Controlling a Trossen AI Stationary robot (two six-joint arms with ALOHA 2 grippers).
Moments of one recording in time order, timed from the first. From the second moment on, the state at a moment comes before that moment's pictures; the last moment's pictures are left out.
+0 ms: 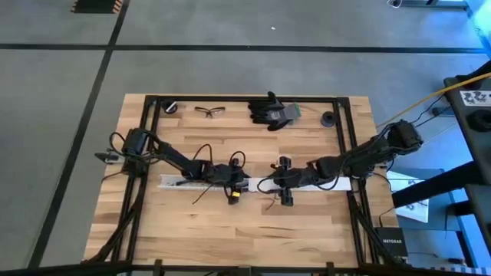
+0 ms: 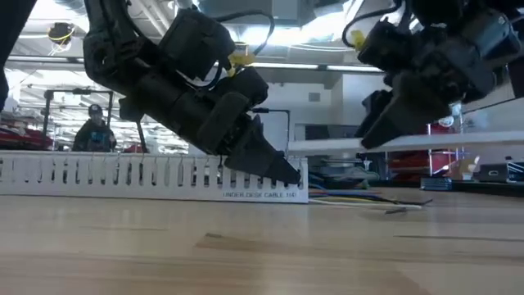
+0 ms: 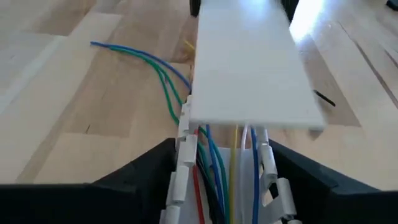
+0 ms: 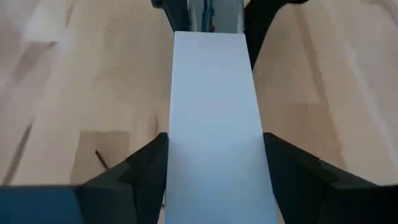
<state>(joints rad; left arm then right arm) -0.15 1.96 0.78 0.69 -0.13 -0.15 0.28 1.49 0.62 0.05 0.20 0.21</state>
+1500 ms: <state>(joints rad) -0.16 1.96 0.77 0.69 -0.11 -0.15 0.28 1.65 0.68 0.14 0.22 0.20</state>
